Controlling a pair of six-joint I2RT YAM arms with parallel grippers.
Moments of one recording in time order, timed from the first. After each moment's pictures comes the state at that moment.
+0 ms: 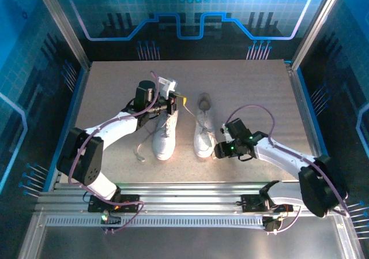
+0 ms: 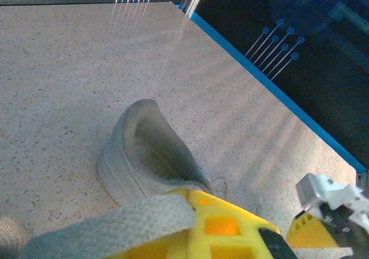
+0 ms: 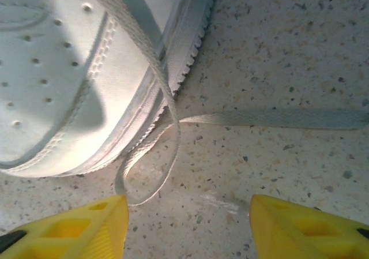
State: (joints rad) left arm -0.37 1.58 0.96 0.24 0.57 -0.27; right arm 0.54 1.27 0.62 -0.51 -0.12 0.34
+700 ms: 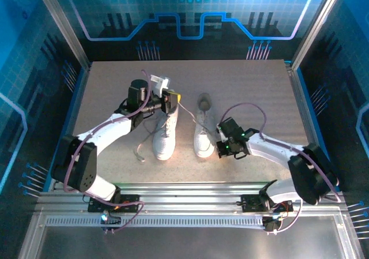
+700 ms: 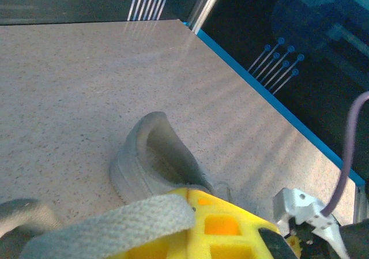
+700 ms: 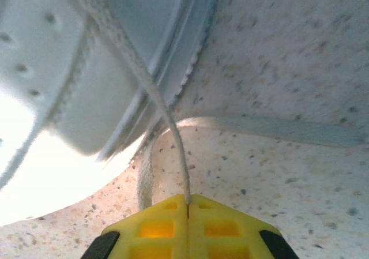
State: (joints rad) left arm -0.31 1.51 0.95 0.20 0.58 -0.30; right arm 0.57 1.36 0.67 -0.50 -0.03 0.31
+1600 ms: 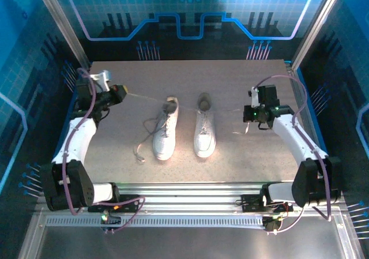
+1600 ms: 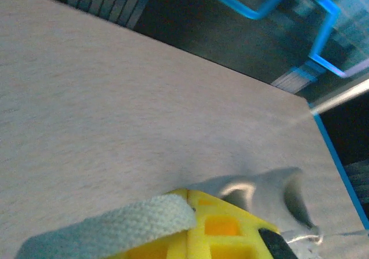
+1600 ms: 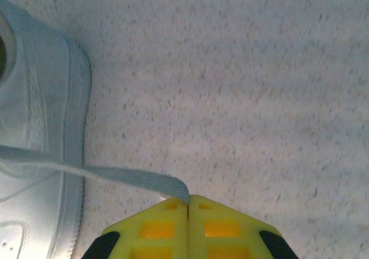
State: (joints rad) left arm 0.22 1.30 0.95 -0.16 0.56 -0.41; right arm 0.10 1.34 1.00 -0.61 -0.08 0.10
